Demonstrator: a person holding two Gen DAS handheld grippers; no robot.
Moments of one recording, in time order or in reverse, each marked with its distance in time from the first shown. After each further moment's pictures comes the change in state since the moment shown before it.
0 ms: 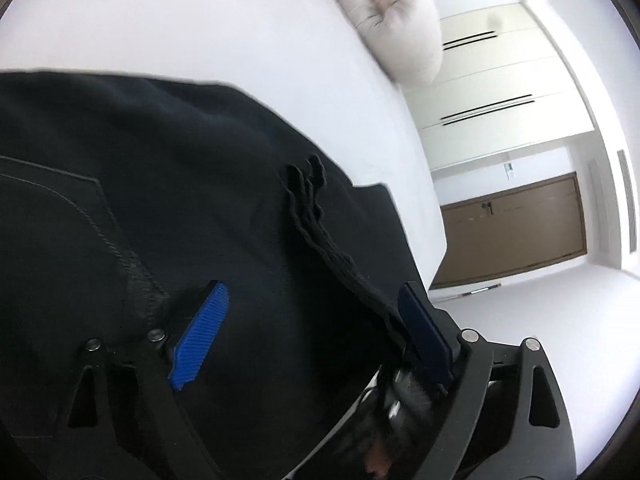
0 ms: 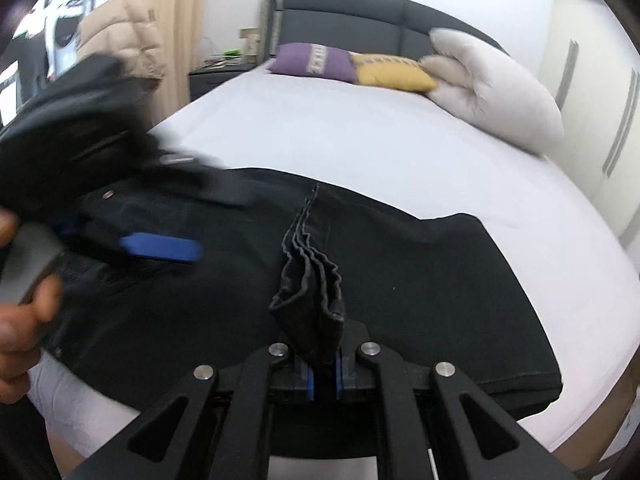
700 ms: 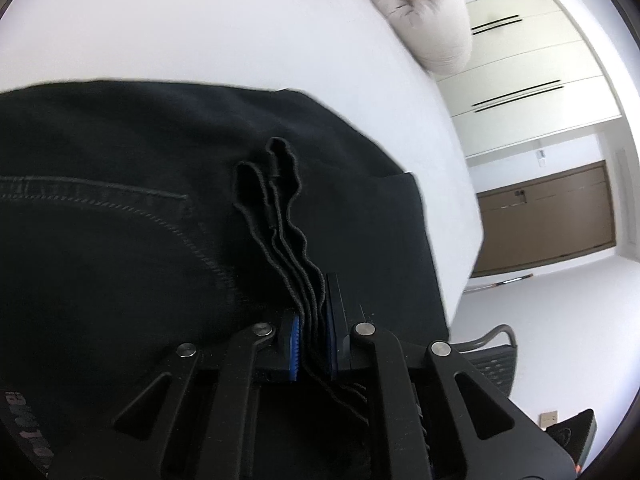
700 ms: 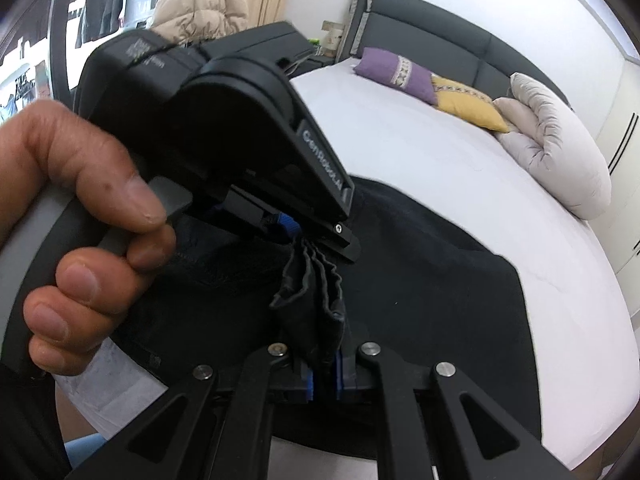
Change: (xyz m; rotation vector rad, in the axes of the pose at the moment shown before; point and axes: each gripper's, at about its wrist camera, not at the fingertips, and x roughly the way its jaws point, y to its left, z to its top) left arm -0.028 0.031 0.017 0.026 0.038 0.157; right arm 0.004 0.085 0.004 -0.222 0.022 0.104
